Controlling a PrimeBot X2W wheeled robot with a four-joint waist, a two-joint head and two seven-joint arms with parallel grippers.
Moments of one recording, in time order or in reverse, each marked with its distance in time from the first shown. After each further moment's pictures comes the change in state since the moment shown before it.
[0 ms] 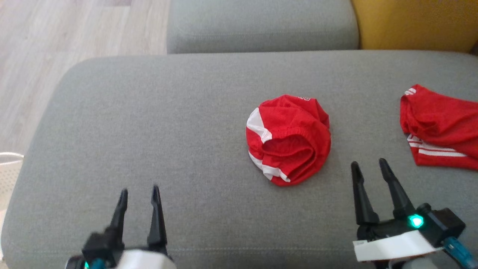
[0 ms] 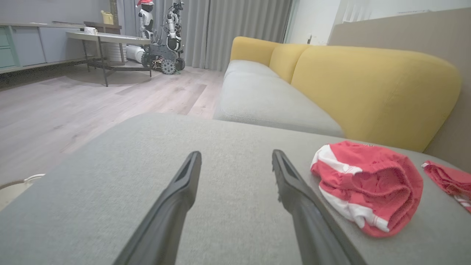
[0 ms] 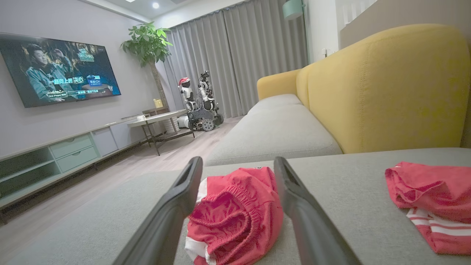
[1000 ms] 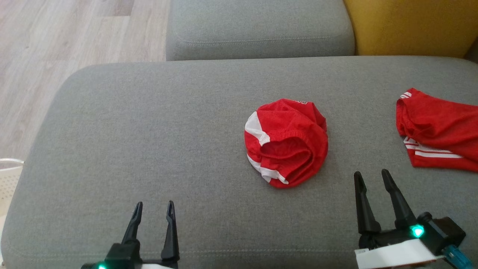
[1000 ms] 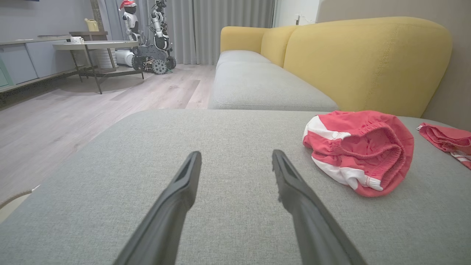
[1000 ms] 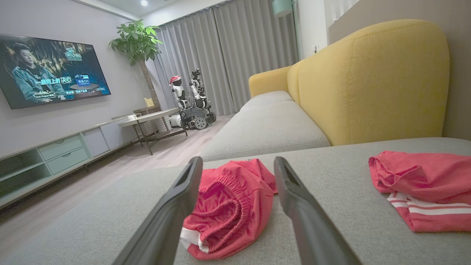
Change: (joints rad) left arm 0.085 -0.019 -0.022 0.017 0.146 0.004 0.000; right arm 0.039 0.010 -0.028 0.013 0.003 0.000 0.000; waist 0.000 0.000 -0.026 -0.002
